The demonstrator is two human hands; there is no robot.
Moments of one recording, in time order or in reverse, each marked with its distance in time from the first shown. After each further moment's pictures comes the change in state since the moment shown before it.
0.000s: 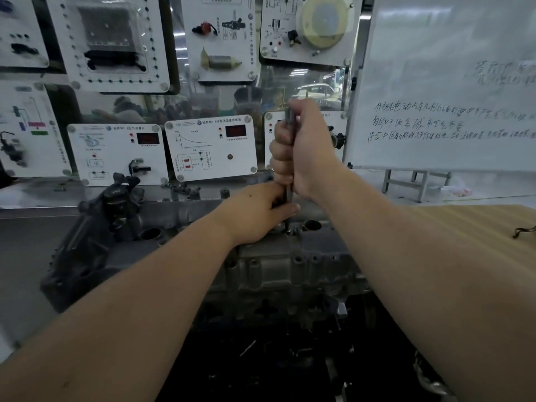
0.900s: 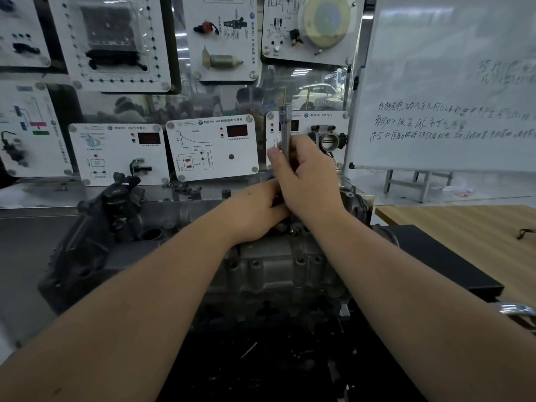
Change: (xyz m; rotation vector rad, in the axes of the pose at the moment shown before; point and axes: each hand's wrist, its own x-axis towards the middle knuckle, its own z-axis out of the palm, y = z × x) left_hand 0.002 0.000 -0.004 -0.101 -0.017 0.005; right_hand -0.015 0.045 -0.019 -0.870 0.284 -0.611
